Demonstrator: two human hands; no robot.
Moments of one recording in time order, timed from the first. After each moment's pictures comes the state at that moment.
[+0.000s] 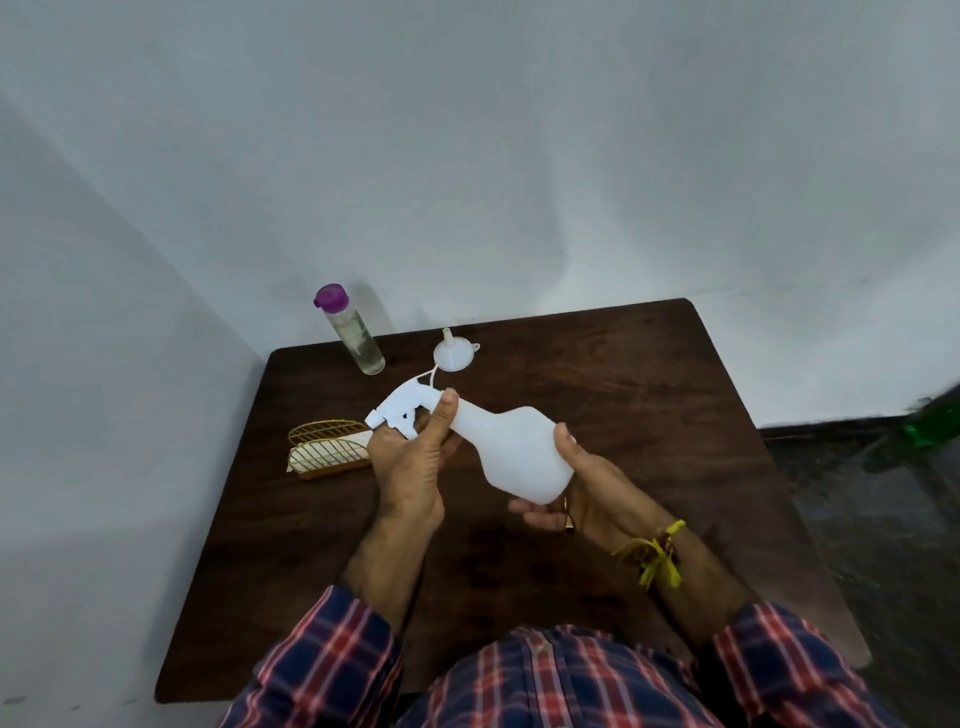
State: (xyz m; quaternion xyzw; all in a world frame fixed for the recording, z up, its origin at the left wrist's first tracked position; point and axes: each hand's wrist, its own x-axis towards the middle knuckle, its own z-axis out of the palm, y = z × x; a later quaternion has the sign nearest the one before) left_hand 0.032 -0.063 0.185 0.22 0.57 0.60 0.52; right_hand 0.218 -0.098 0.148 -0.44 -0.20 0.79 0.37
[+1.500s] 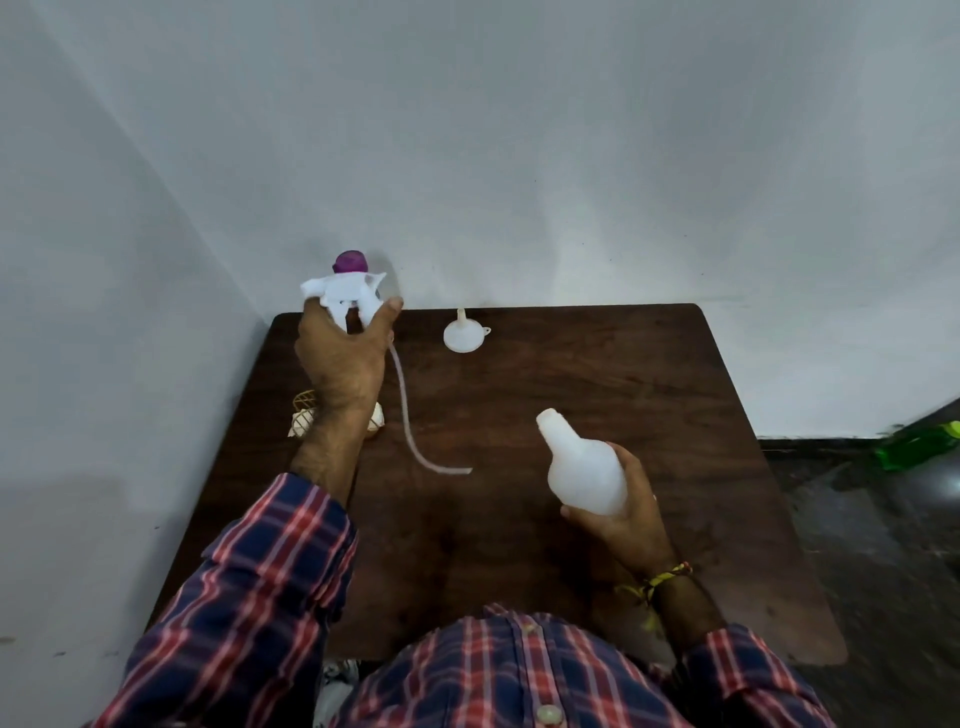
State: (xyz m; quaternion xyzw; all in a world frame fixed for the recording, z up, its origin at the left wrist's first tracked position) left_hand -0.054 -0.004 0.218 0.43 0.65 0.59 0.21; right_hand 0.240 -0.132 0.045 -0.68 -0.54 0.36 0.36
